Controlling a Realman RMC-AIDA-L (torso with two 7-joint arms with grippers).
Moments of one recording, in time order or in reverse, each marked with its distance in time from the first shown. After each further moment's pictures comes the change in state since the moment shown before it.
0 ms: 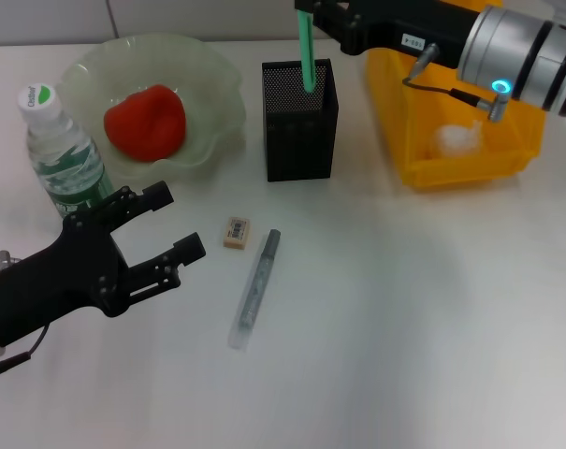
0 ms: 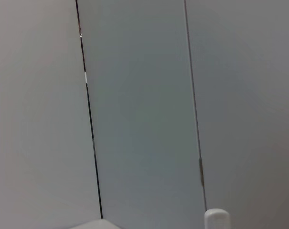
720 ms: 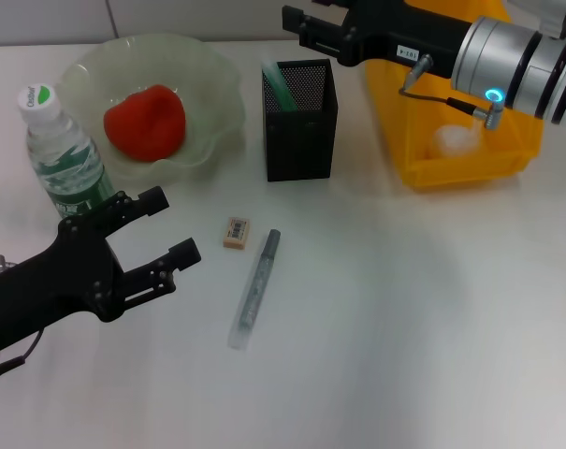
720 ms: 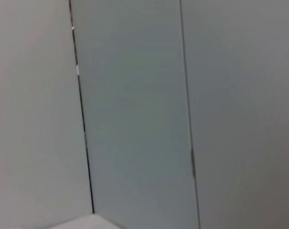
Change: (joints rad) left arm 0.010 0.005 0.002 0.005 0.006 0.003 0.000; right arm 0.000 0.002 -0.017 0.022 0.017 0.037 -0.021
